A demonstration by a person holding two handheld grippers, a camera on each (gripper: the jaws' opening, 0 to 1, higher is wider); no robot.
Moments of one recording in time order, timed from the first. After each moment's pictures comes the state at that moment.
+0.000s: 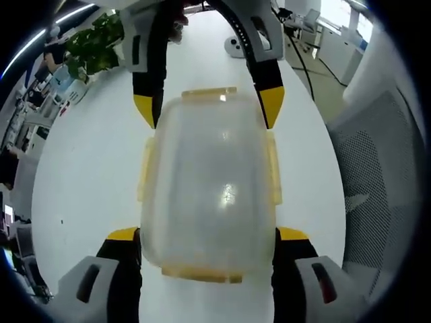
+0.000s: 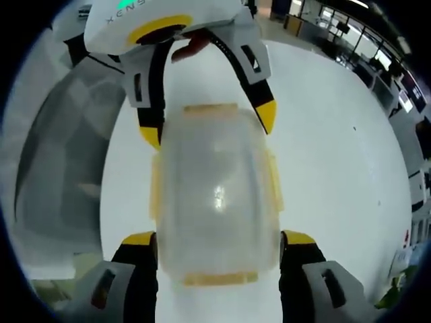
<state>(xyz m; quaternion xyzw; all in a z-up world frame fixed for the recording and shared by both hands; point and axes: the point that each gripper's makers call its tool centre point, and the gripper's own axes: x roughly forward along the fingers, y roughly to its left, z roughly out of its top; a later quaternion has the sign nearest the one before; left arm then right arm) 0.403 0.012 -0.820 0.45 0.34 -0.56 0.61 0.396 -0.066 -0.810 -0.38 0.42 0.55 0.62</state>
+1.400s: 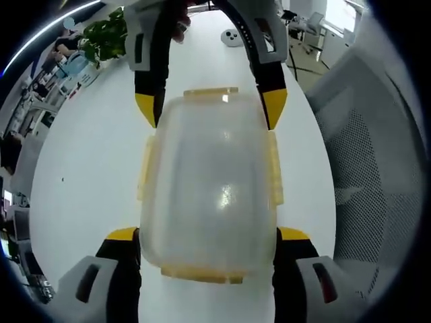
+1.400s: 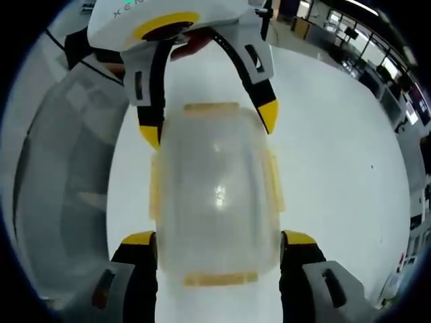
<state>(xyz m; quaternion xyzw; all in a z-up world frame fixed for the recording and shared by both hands) 0.385 0.112 -0.821 0.44 0.35 -0.55 0.62 0.379 0.035 -0.811 -0.39 0.41 0.55 0.61</state>
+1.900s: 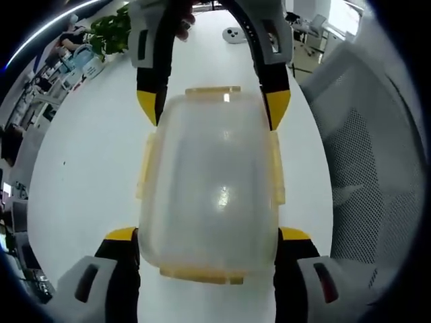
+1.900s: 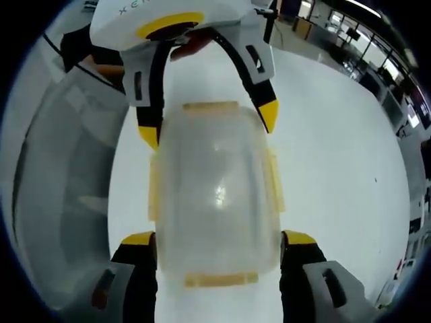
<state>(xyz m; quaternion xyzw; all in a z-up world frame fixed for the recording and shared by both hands) 0.379 0.146 -0.824 0.43 0.36 -0.54 0.63 0.375 0.067 -0.813 -0.40 0.41 0.55 0.60</state>
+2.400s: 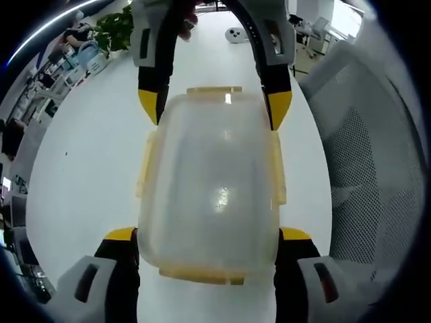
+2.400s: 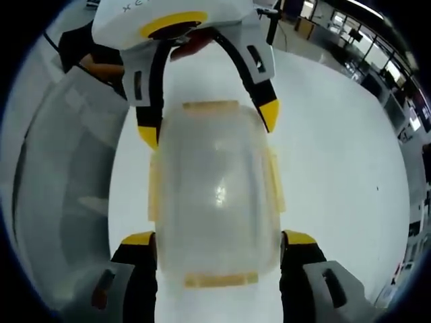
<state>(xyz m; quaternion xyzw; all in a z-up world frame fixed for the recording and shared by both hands) 0.377 0.164 -0.825 0.42 0.37 -0.54 0.63 0.373 0.086 -0.814 -0.40 0.42 0.55 0.60</state>
